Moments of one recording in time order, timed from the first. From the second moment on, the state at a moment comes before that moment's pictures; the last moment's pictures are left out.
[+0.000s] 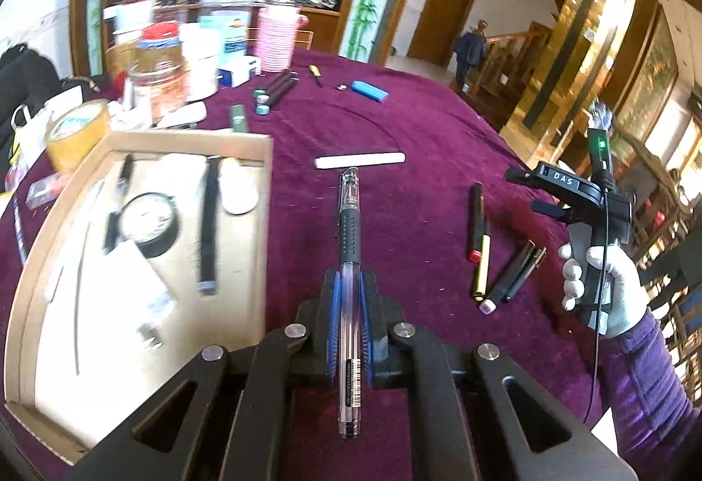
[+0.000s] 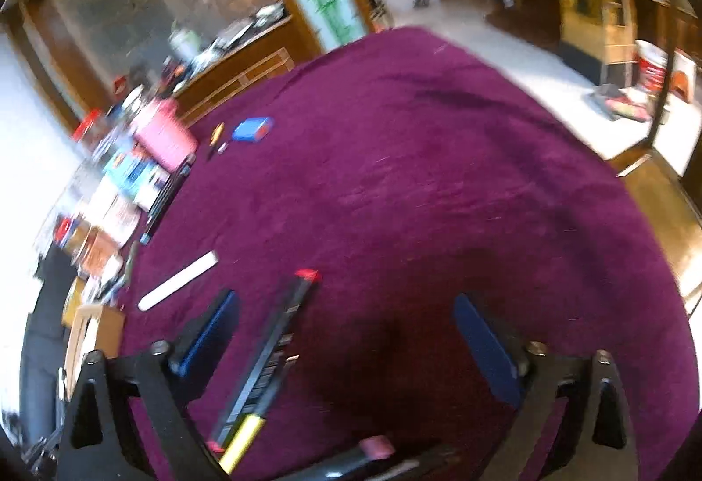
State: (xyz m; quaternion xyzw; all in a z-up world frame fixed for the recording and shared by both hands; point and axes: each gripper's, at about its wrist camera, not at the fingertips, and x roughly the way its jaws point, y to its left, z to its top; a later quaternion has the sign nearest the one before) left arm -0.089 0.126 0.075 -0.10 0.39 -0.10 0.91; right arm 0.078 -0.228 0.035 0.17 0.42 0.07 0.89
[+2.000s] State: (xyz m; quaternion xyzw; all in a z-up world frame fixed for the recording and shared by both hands) left arm -0.156 0.256 0.062 -0.09 0.34 0.15 0.92; right arm -0.024 0.133 0.034 -0.03 0.46 0.31 0.83
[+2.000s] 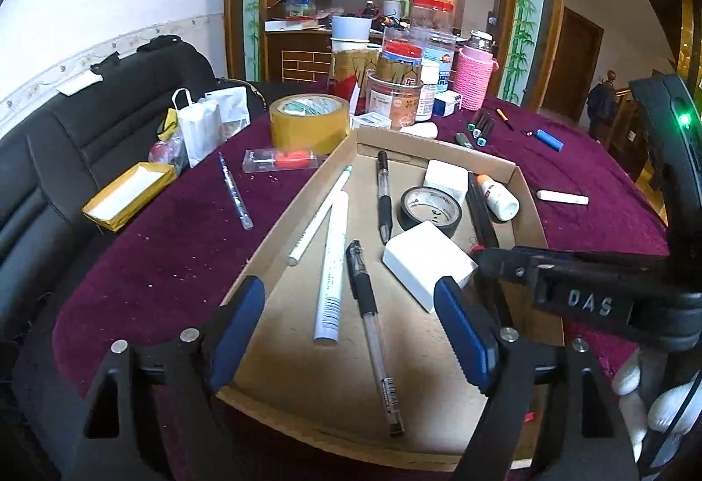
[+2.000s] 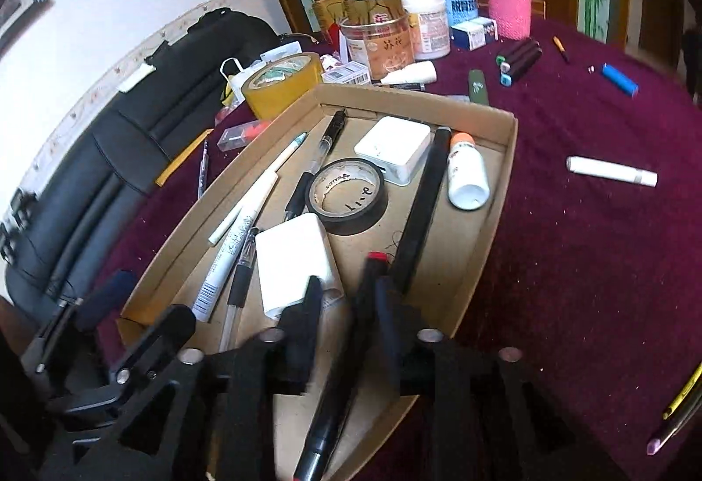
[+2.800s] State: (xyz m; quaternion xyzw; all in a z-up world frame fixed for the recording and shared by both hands) left arm -0.160 0.227 0.075 -0.08 0.35 0.11 0.93; right arm -0.033 0.042 0.050 0.03 0.43 0.28 0.86
